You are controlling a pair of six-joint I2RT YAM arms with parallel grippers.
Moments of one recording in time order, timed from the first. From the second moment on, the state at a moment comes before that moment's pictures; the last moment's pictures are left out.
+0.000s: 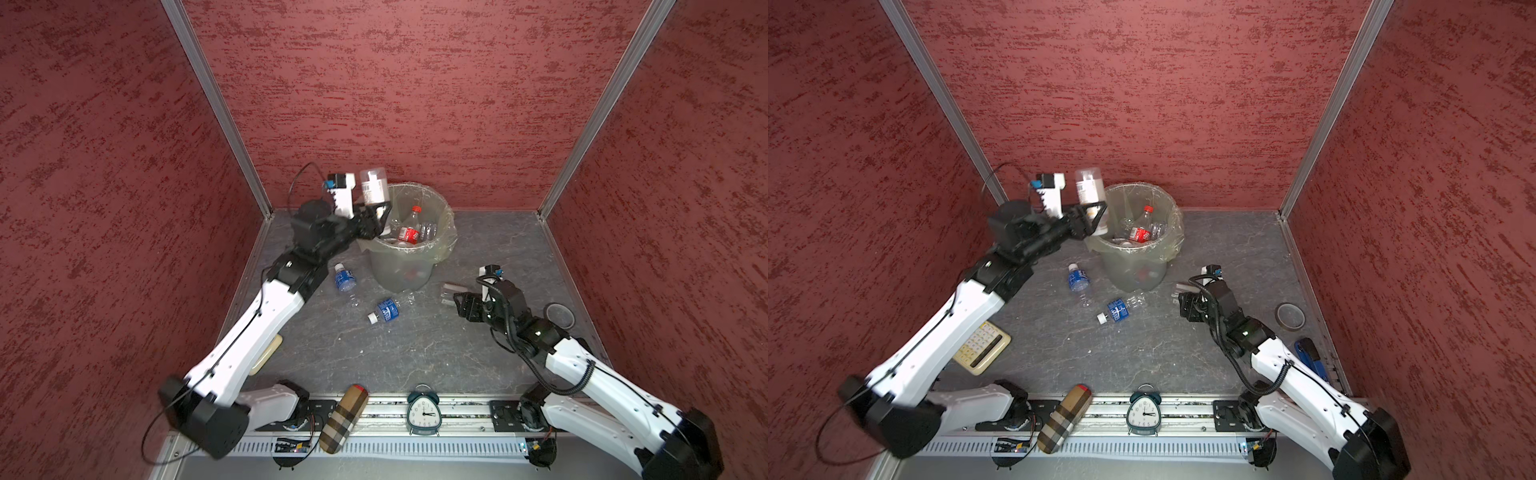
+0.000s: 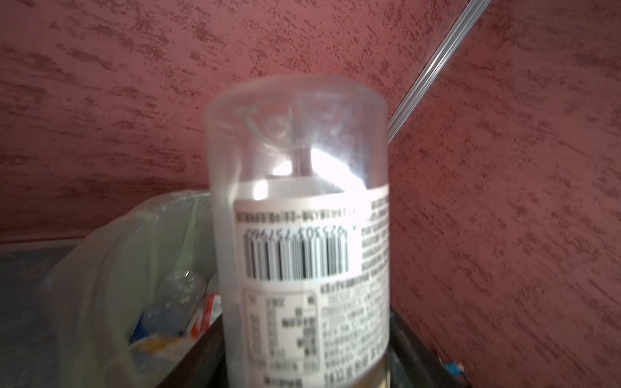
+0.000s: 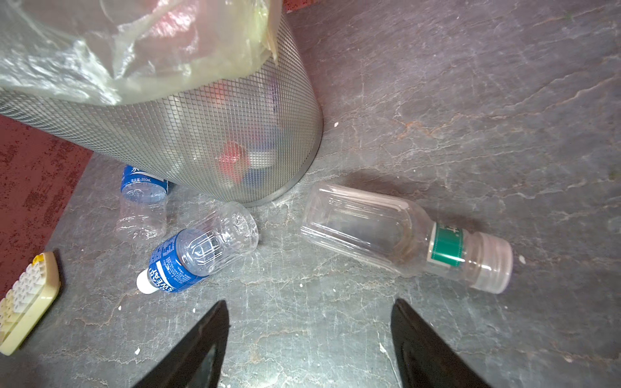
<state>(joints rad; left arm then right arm) -0.45 1.38 1.44 -0.10 0.22 -0.49 0.57 0.90 0.59 -0.31 0.10 0.58</state>
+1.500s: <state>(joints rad) -0.32 0.84 0.76 -0.23 0.17 -0.54 0.28 1.34 0.73 -0.15 -0.02 0.49</state>
